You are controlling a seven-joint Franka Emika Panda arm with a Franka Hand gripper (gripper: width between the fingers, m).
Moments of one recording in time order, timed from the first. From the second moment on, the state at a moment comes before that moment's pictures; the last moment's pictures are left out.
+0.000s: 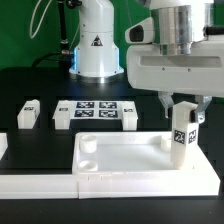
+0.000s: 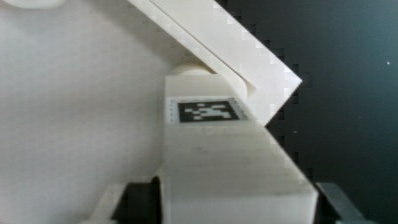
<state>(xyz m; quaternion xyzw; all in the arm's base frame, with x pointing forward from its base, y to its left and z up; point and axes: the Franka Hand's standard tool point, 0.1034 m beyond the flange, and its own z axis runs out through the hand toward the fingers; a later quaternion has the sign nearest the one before) 0.640 0.104 0.111 -0.92 0.39 -0.05 0.07</state>
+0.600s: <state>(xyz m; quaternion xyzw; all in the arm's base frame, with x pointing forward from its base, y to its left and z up) 0.637 0.113 0.112 -1.00 -0.02 -0.04 0.03</state>
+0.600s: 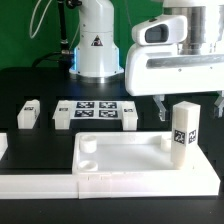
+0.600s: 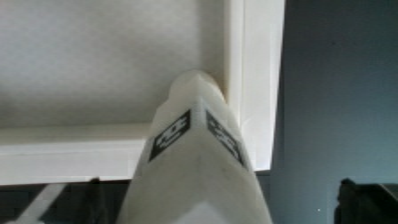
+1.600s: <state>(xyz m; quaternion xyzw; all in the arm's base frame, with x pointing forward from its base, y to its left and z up) 0.636 0.112 0.113 -0.98 -0.19 -0.03 0.01</state>
